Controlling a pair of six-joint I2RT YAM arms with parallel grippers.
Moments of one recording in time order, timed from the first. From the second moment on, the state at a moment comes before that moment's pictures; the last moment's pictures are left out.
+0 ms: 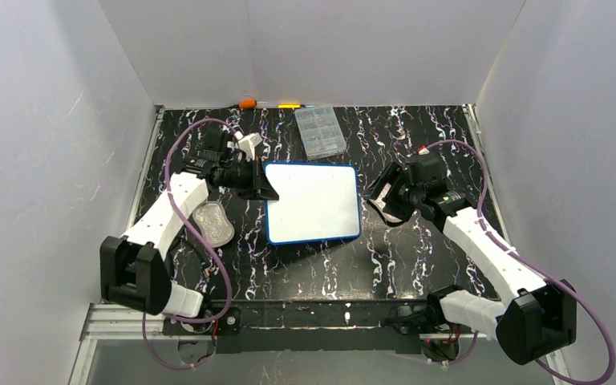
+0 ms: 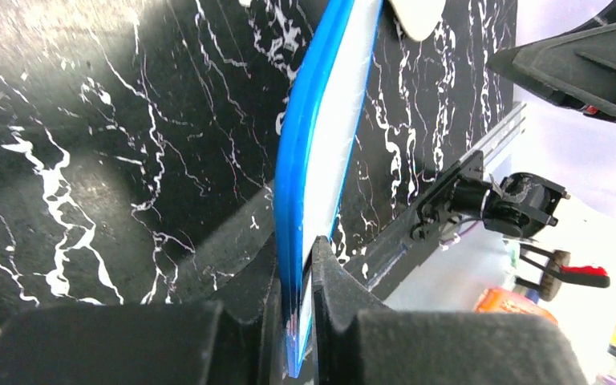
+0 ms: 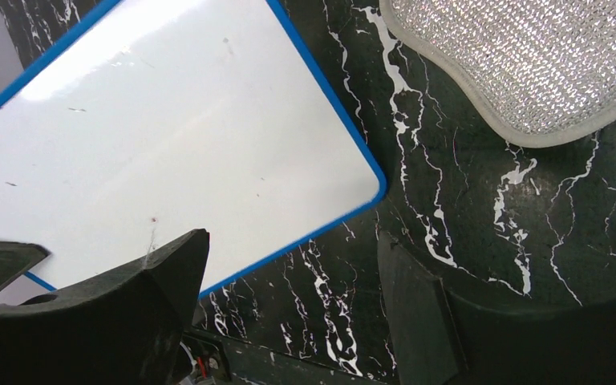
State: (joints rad) left arm -0.28 1.38 1.13 -0.69 0.61 -0.31; right arm 0.40 1.11 0.86 -0.54 -0.13 0.89
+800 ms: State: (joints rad) left arm -0.28 1.80 1.28 -1.03 0.54 -0.19; right arm 0.37 1.14 0.77 -0.48 -0.13 0.86
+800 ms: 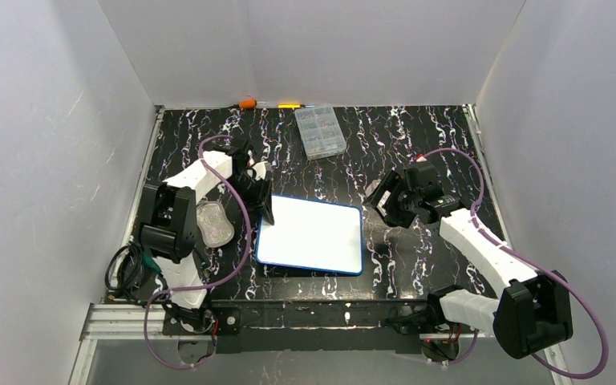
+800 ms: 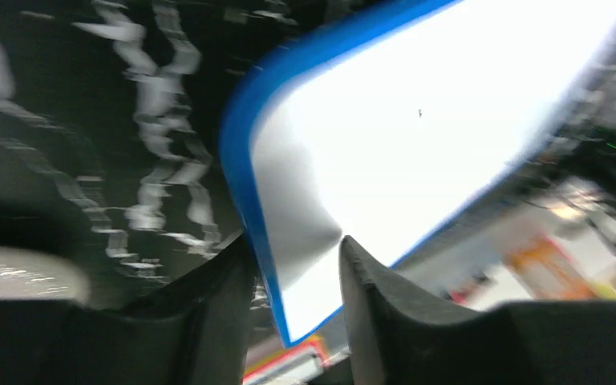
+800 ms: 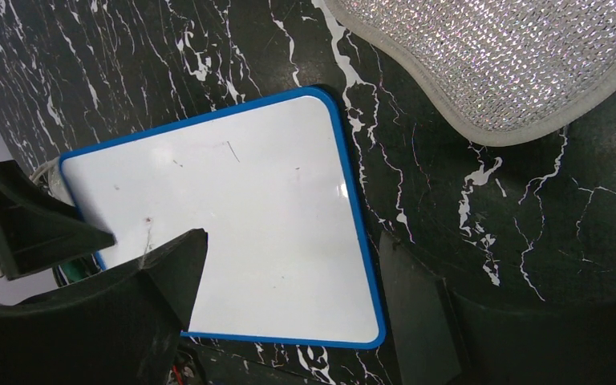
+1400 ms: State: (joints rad) left arm -0.28 1.73 1.29 -0.99 0.21 -0.07; right arm 0.37 1.15 0.79 -0.50 0.01 0.78
